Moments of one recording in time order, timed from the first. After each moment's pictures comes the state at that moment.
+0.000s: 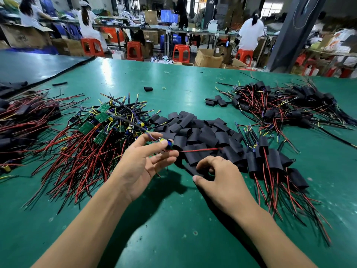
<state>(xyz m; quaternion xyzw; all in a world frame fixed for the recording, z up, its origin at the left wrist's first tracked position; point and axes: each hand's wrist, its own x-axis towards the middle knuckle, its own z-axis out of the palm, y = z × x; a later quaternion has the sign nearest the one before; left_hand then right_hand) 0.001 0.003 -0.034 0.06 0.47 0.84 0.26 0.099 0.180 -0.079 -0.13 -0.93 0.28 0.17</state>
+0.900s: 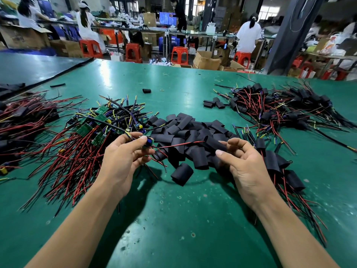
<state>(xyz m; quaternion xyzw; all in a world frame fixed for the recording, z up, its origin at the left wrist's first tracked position) -0.019 -0.009 -0.042 0.03 0.56 0.82 0.12 0.097 0.212 -0.060 -0.15 -0.58 0.75 0.27</state>
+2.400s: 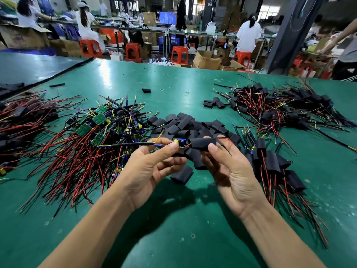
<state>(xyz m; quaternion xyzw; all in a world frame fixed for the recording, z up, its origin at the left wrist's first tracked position) 0.016 0.013 -0.031 0.10 0.47 0.83 0.28 0.095 0.173 -0.045 -0.09 -0.41 0.88 0.21</state>
